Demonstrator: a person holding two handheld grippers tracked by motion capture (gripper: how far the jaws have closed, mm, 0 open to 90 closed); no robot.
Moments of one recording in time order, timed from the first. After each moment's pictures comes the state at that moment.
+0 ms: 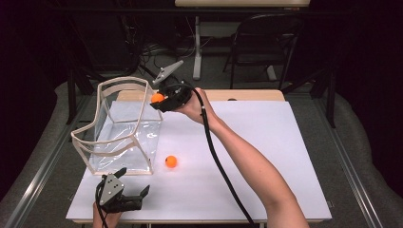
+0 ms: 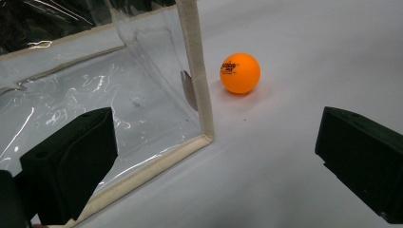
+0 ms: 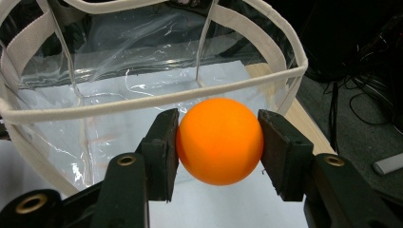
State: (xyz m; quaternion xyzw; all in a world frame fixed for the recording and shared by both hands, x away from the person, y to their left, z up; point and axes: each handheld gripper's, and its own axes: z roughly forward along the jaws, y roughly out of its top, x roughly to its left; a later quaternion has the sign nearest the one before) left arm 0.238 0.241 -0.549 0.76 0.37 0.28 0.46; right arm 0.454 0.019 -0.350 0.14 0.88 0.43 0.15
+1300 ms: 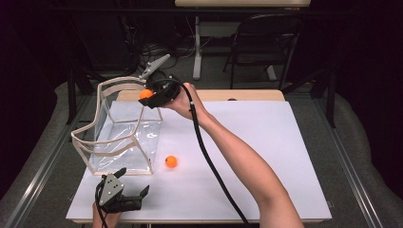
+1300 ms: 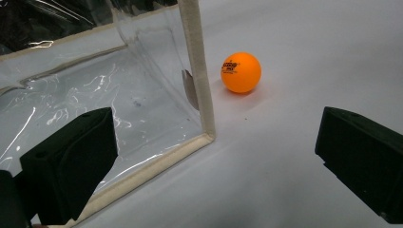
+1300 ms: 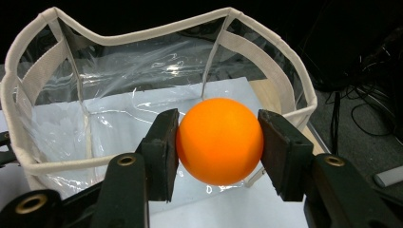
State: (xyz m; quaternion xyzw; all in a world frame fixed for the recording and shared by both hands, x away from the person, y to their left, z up) left arm 0.238 0.242 -0.550 0.76 0.37 0.28 0.46; right arm 0.452 0.047 -0.332 0.13 0.88 0.43 0.15
